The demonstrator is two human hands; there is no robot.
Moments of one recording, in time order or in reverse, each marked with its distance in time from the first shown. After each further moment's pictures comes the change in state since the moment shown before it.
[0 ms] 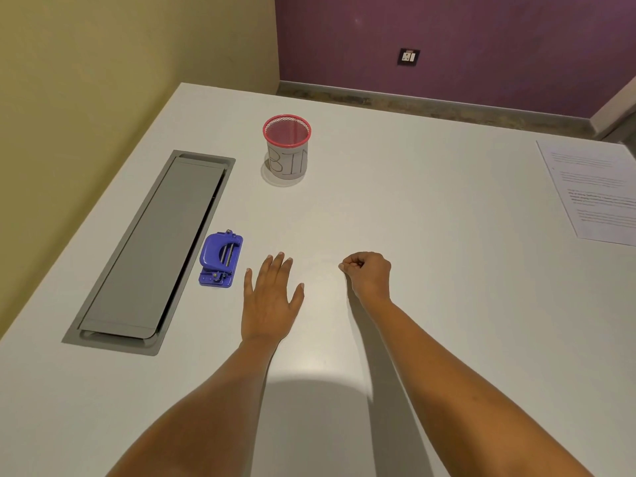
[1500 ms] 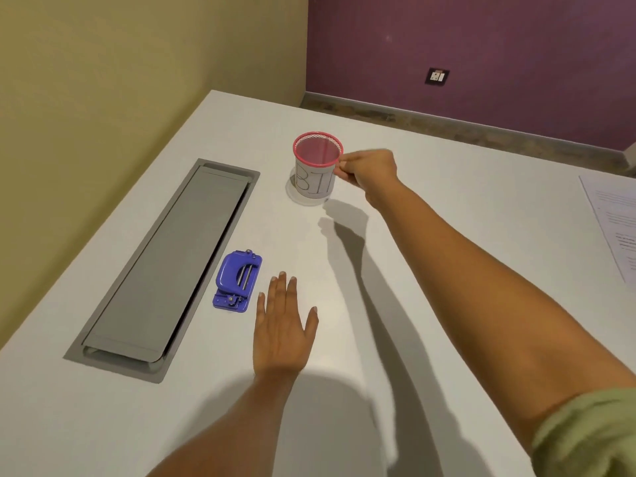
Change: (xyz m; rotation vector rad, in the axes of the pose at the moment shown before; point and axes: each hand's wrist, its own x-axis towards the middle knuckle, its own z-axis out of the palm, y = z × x) left_hand 0.006 -0.001 0.008 0.026 0.080 -0.148; right_hand 0.097 -0.184 0.019 0.343 -0.177 0.023
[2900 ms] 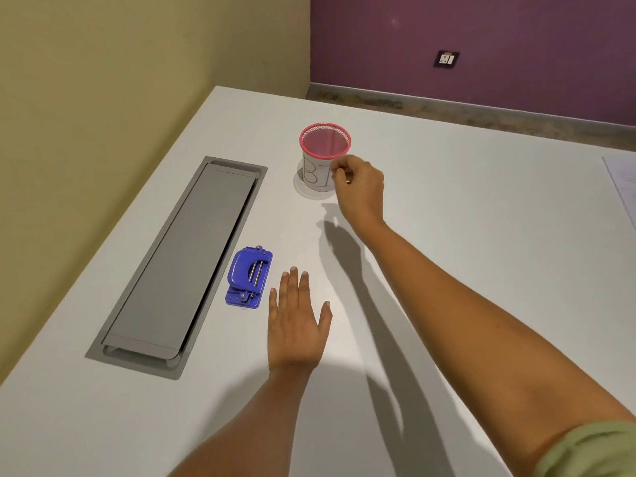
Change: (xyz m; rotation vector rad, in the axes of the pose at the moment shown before) left_hand 0.000 -0.004 0.010 0.042 0.116 0.043; right_hand -0.022 0.055 0.022 -0.411 0.129 -0.507
